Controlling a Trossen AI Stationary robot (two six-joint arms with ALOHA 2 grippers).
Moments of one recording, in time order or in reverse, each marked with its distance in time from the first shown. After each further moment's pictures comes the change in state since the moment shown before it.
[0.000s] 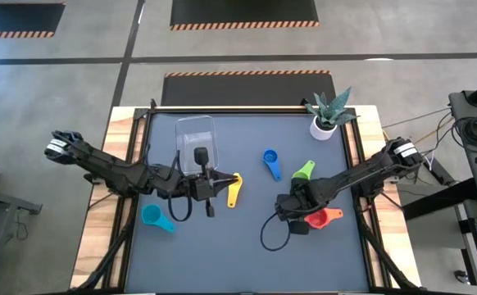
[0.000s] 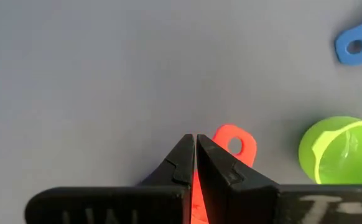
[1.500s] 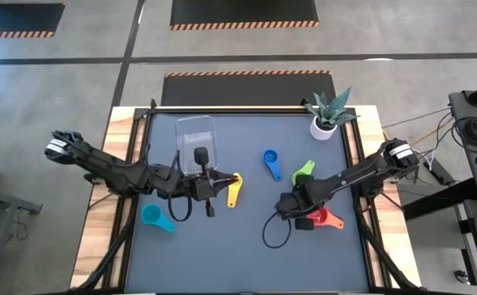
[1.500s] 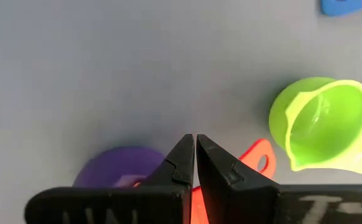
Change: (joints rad) left arm 0.000 0.000 0.000 0.001 -0.001 0.003; right arm -0.014 0.037 -0.029 -0.112 0.054 -0.036
